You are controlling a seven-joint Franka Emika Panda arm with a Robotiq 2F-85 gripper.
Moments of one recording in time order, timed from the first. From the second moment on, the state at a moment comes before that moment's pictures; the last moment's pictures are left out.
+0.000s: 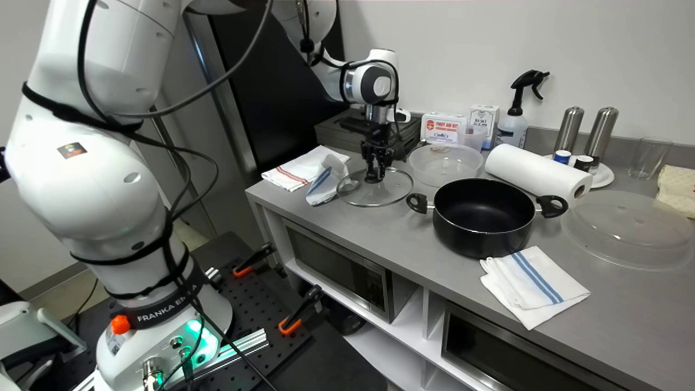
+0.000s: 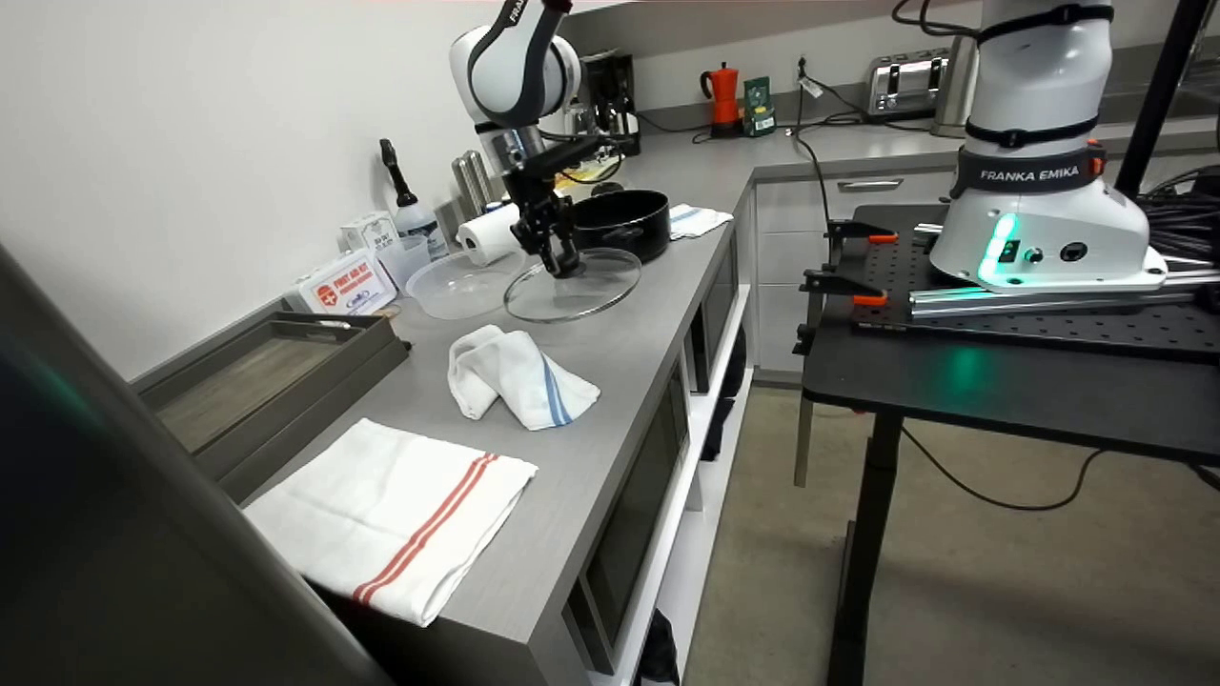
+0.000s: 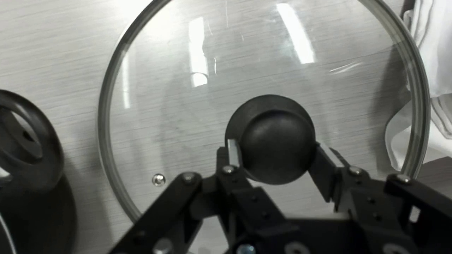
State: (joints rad) arm 0.12 0.68 0.01 -1.73 -0.01 2.24 0.23
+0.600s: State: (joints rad) arm 0.10 0.78 0.01 -1.65 0.00 2.26 0.19
